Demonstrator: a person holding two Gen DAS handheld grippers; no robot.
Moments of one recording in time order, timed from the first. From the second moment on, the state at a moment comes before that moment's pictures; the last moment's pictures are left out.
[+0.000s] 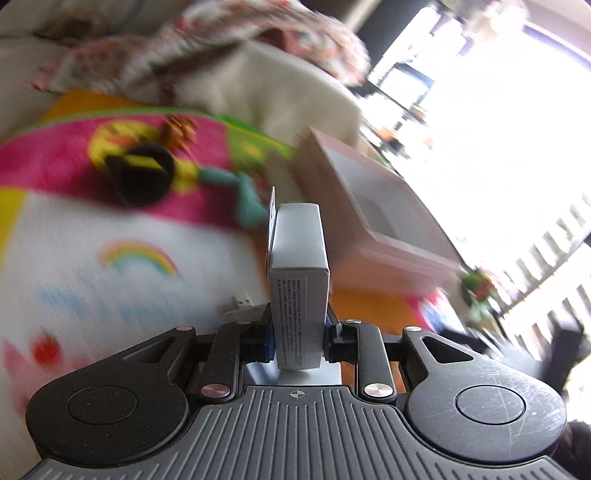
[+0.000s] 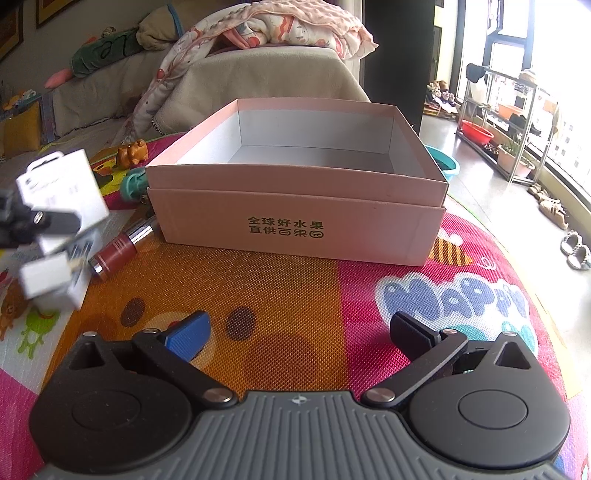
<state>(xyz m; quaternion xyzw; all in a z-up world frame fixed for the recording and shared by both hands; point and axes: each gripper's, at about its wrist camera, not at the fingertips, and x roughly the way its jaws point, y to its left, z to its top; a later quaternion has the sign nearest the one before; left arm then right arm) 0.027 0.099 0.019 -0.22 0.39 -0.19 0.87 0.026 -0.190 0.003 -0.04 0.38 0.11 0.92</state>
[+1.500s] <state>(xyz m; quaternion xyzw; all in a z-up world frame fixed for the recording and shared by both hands) -0.010 0.108 0.041 -0.18 0.35 -0.07 0.92 -0.025 -0.191 0.023 -0.14 0.33 0.15 0.92</state>
